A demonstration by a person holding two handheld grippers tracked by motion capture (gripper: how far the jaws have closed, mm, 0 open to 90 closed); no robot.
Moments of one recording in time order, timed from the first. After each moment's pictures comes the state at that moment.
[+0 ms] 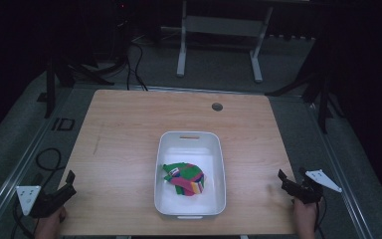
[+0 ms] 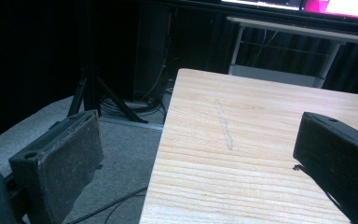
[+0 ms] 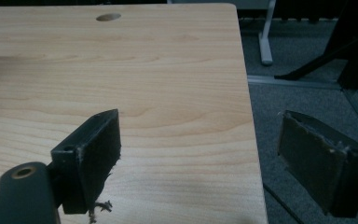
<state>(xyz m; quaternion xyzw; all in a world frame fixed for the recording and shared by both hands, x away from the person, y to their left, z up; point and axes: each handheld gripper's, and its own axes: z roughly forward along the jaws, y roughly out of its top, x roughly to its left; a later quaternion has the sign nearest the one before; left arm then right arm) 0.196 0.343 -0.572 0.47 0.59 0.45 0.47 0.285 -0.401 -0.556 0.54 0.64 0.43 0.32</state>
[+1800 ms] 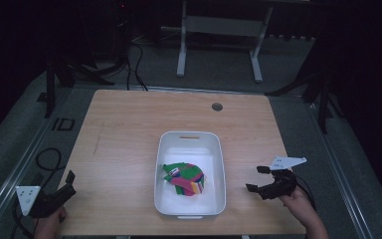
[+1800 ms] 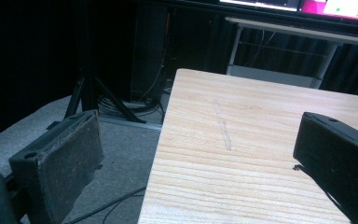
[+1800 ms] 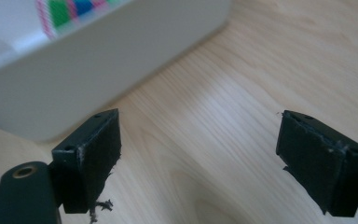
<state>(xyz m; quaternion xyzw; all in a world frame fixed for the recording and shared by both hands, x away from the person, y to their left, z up) 0.196 0.344 -0.572 0.47 0.59 0.45 0.47 0.303 -0.312 -0.496 0.30 0.86 0.40 0.07</state>
